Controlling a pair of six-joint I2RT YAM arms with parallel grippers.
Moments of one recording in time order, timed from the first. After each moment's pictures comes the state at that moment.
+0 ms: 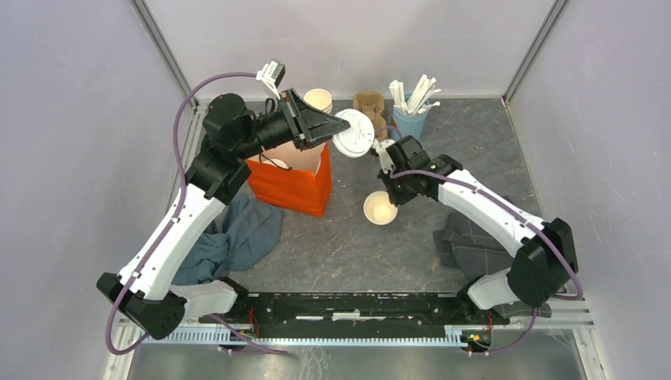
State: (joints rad) left arm -0.53 1.20 1.44 -0.13 0.60 -1.15; right arm 0.63 1.45 1.23 -0.78 0.03 0.03
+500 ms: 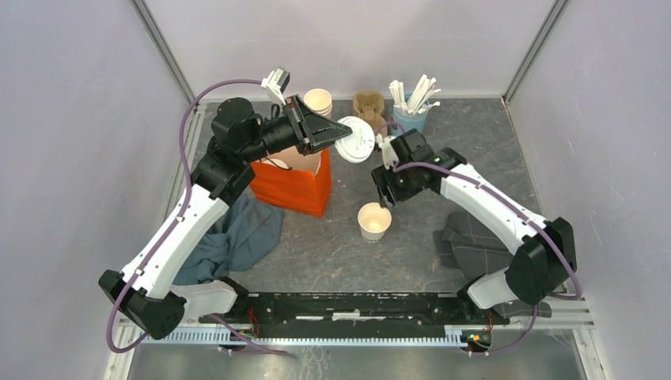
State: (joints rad) left arm -0.55 1.20 1.37 -0.13 0.58 -1.15; right arm 0.58 1.46 1.19 -0.81 -0.12 0.08
